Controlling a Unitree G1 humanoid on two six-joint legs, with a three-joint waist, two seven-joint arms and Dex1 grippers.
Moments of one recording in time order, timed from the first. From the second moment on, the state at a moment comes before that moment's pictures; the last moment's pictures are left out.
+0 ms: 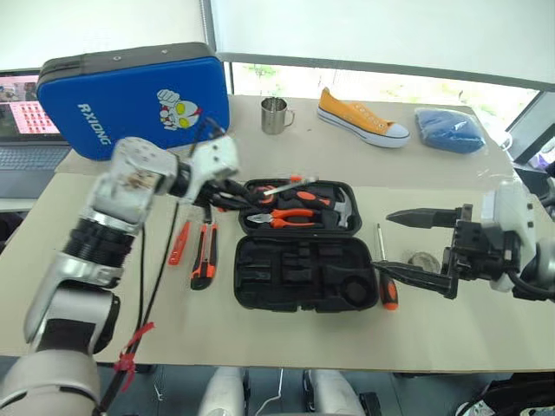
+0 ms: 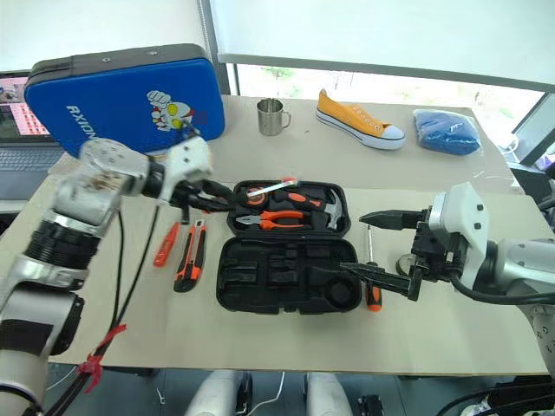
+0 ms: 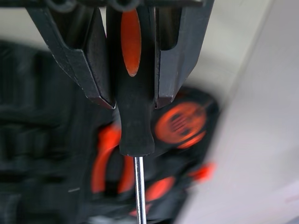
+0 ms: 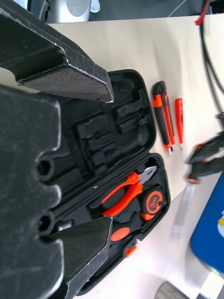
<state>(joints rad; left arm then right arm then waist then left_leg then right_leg) -0.95 0.68 -0.35 0.19 -0.10 0.47 -1.31 -0.04 -0.98 -0.44 -0.63 0.81 0.67 0.96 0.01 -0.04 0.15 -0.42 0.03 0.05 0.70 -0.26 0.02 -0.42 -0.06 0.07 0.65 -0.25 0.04</state>
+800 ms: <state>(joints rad) -0.90 0.58 -0.58 0.12 0.08 0.58 -1.30 0.09 -0.95 -0.53 -0.70 0.82 0.68 0.83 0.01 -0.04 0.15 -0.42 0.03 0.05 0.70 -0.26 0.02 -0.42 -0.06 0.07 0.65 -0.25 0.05</state>
